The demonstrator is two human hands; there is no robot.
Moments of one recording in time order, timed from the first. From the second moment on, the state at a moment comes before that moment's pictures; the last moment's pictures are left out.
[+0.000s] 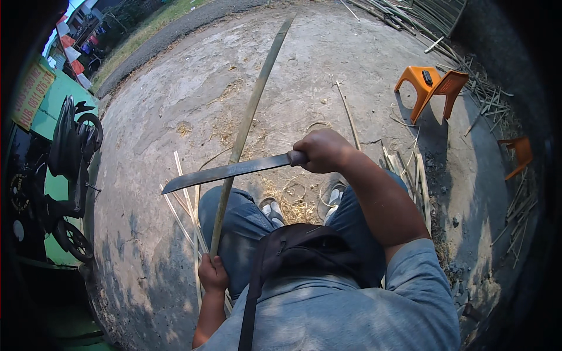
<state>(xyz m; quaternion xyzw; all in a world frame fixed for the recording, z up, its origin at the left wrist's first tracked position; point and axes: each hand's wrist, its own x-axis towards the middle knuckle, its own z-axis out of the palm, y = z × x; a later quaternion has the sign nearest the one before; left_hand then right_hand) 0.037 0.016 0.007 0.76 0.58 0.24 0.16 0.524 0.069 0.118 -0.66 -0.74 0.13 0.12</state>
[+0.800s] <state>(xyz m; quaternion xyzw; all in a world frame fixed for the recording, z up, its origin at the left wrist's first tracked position) 0.038 0.014 0.023 0.76 0.60 0.20 0.14 0.482 0.073 0.102 -0.61 -0.77 0.12 0.15</state>
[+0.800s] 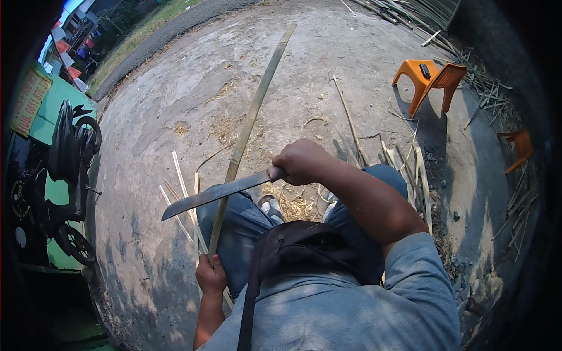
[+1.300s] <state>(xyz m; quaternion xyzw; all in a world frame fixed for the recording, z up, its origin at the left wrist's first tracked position) 0.043 0.015 0.032 0.76 0.61 0.16 0.13 0.501 0.076 0.098 -0.67 -0.72 0.15 0.14</state>
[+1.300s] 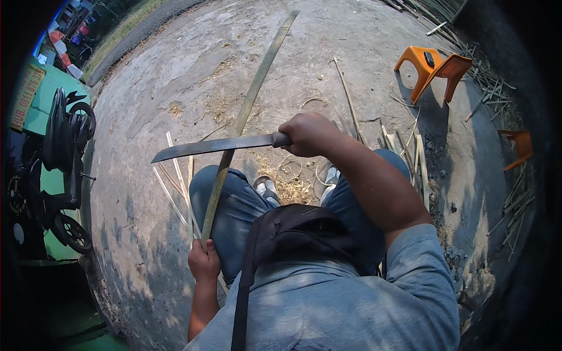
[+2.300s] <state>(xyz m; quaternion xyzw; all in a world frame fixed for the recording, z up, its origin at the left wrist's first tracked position) -0.002 0.035 0.057 0.76 0.56 0.08 0.32 0.540 0.087 0.091 -0.72 -0.64 0.17 0.20</state>
